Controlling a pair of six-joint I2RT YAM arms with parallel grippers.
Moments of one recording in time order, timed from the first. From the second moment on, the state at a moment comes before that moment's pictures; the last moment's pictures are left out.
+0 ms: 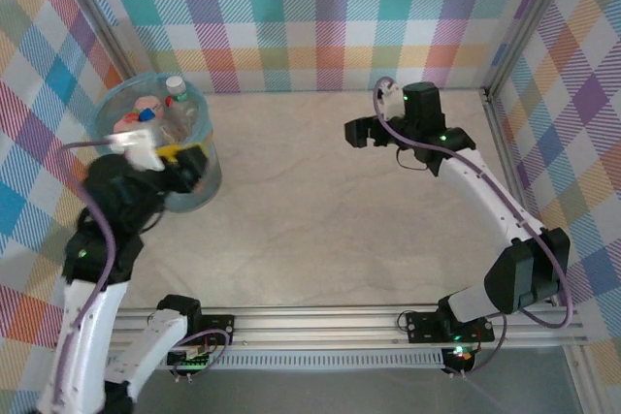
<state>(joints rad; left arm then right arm) -0.29 0.76 1.16 -0.67 0.04 -0.35 0.35 1.44 1.33 -0.46 -0.27 0.13</state>
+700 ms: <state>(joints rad) -0.32 1.10 0.46 0.17 -0.35 -0.06 0.13 1.45 0.66 0.08 -0.06 0.05</state>
